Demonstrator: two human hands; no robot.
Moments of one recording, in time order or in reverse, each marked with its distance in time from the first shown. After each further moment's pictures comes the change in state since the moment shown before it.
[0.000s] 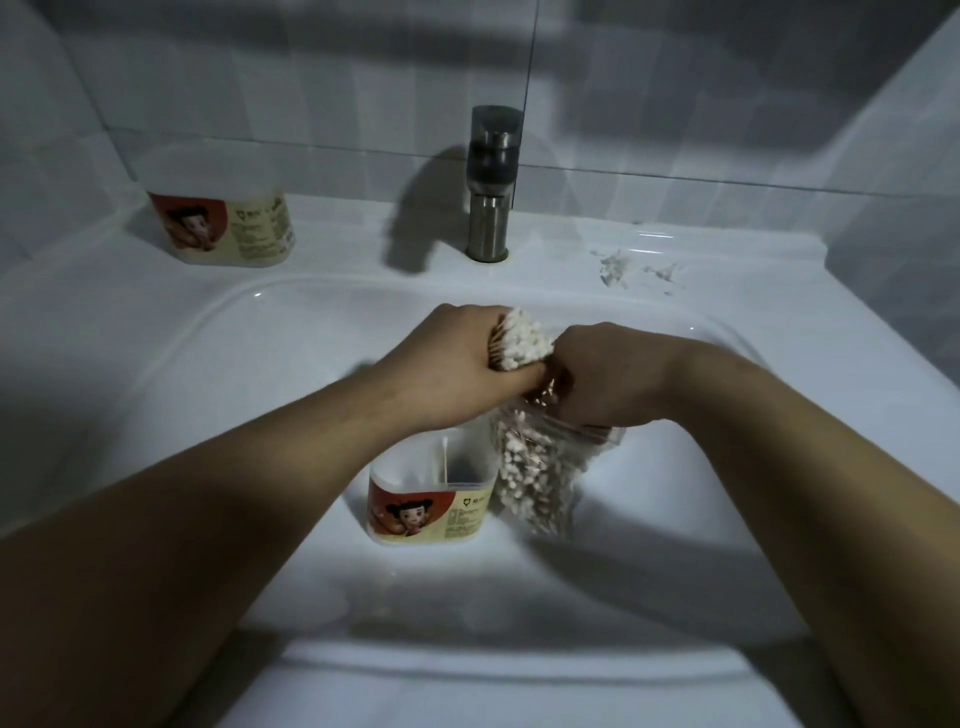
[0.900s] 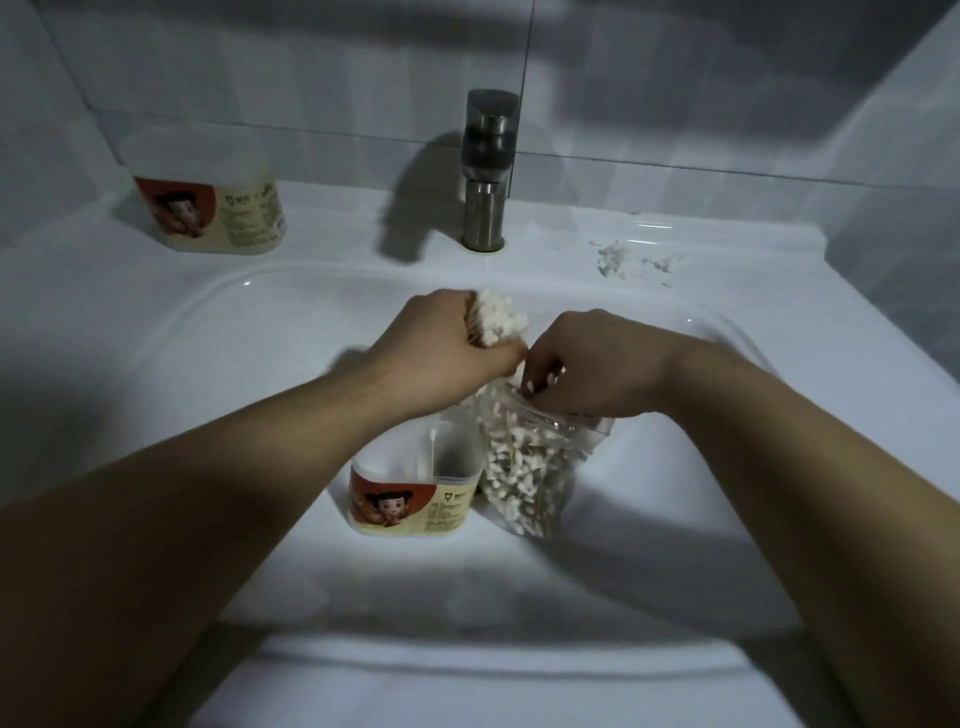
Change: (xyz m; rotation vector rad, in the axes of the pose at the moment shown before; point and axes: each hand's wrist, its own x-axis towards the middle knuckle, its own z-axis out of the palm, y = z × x) left_hand 0.004 -0.003 0.000 -0.065 0.060 -0.119; right_hand 0.002 0.003 0.003 0.078 0.062 -0.073
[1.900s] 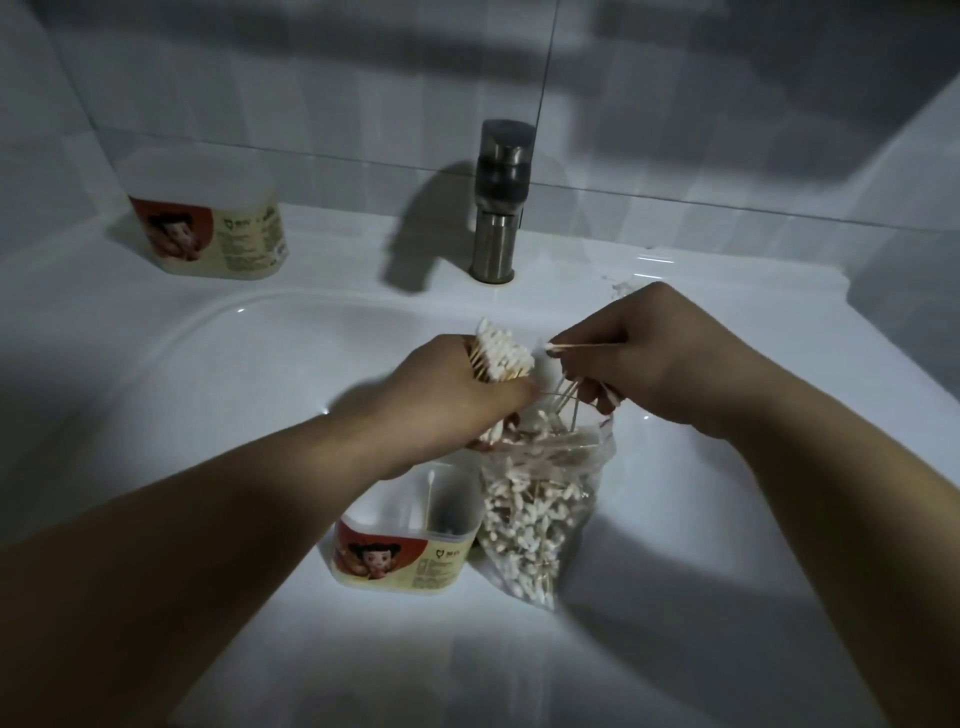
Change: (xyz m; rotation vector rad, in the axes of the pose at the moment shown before) left_hand 0.002 -0.006 0.006 -0.363 -0.146 -0.201; right_hand 0.003 0.023 -0.014 0.507 0.330 0.048
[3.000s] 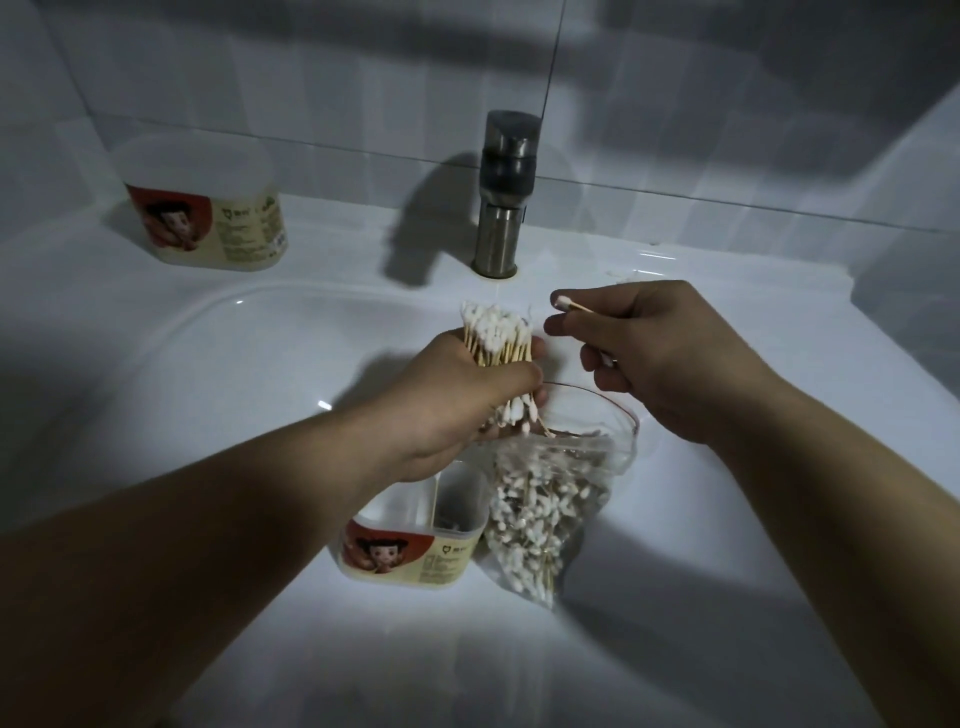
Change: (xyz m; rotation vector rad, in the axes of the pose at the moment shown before) left_hand 0.000 0.005 0.012 -0.498 -0.022 -0.062; right_hand 0.012 0.005 0.015 0.580 0.157 0.115
